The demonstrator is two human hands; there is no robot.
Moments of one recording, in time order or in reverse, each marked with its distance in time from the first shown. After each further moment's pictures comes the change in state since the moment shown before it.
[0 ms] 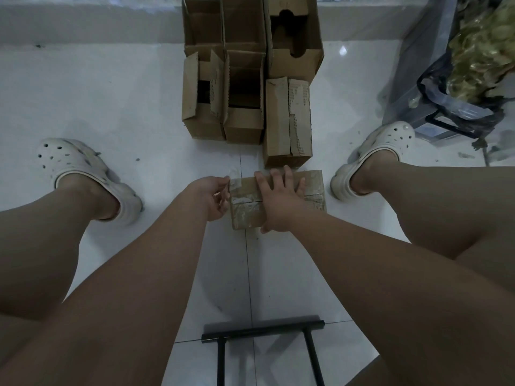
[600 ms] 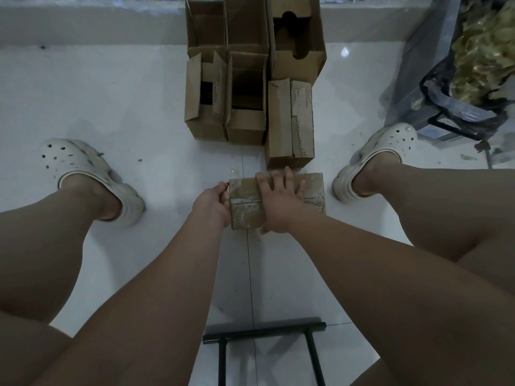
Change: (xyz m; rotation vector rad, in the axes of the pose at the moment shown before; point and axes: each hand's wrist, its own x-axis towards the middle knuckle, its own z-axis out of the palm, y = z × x) left_hand -0.008 -0.019 0.013 -0.507 -0.006 0.001; right_hand 0.005 -0.004 0.004 0.033 0.018 0.012
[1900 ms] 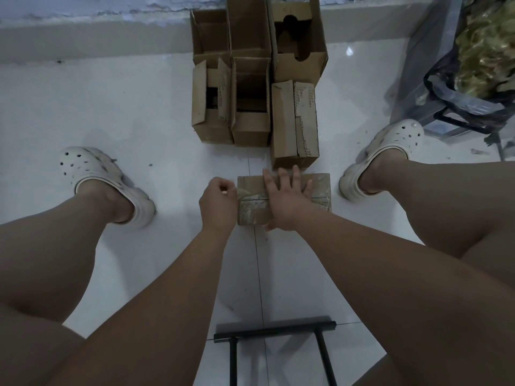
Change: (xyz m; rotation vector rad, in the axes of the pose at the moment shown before) left_hand -0.001 -0.015 -0.025 0.944 0.161 0.997; right_hand 0.003 0.001 0.003 -0.001 0.024 0.013
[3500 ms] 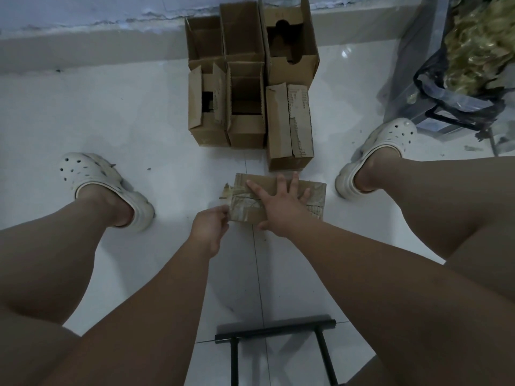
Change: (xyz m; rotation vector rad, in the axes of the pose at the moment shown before) left_hand -0.006 -0.024 -0.012 -0.429 -0.259 -0.529; right_hand -0.010 -0.003 0.009 0.055 0.026 -0.016
